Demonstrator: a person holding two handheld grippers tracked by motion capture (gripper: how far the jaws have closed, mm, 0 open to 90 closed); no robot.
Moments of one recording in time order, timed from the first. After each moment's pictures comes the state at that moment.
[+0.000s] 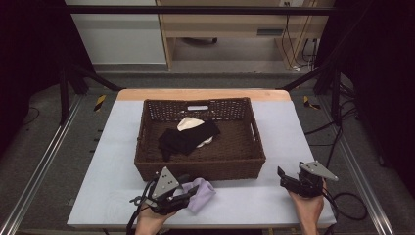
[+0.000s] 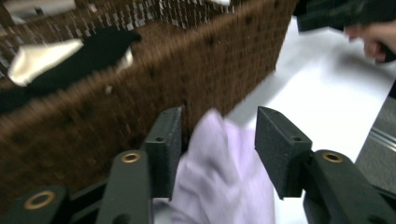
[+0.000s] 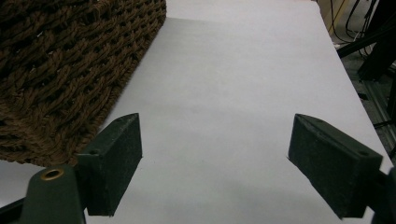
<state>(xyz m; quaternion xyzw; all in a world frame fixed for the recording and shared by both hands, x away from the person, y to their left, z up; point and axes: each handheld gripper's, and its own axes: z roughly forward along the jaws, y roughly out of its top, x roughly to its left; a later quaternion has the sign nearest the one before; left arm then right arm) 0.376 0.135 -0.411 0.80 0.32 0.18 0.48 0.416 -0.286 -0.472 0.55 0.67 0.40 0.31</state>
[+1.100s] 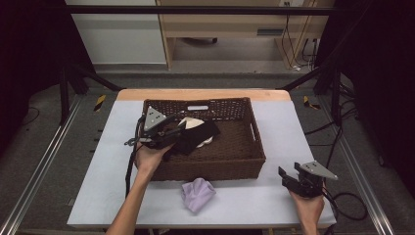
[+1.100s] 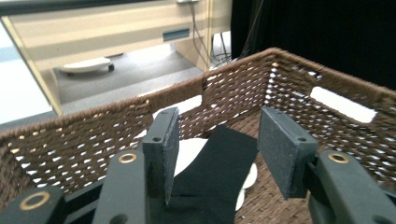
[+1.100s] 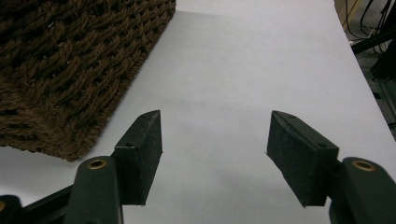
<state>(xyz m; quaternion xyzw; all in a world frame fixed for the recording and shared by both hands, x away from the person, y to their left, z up) 0.510 0.156 -0.362 0.73 0.39 0.27 0.49 0.416 -0.287 -0.472 0.54 0.68 0.40 0.29</state>
